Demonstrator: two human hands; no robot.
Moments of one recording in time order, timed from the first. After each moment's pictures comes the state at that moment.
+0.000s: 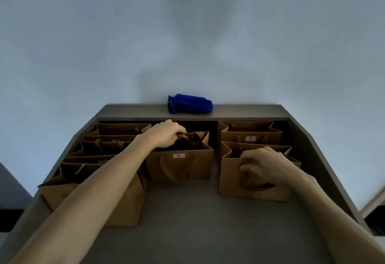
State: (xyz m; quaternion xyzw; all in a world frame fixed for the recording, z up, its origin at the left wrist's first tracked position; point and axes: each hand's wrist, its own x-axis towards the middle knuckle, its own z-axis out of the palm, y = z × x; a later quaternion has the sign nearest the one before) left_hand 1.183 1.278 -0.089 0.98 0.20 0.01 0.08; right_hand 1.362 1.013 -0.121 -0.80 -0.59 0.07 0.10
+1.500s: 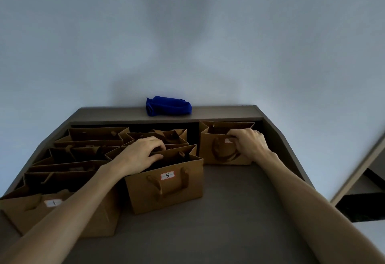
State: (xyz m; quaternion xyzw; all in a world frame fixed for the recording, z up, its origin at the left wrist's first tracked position) left_hand 1.149 1.247 -0.120 0.97 0.16 0.12 0.14; right_hand 1.415 1.038 -0.119 -0.88 -0.46 -0.07 0.11
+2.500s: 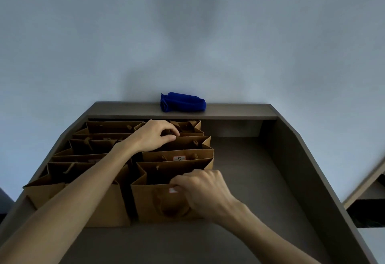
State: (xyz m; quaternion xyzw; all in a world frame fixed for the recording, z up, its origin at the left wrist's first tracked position) left_hand 1.152 1.272 -0.094 0.96 0.17 0.12 0.18; right_hand 1.219 1.045 -0.136 -0.69 -0.70 -0.03 0.17
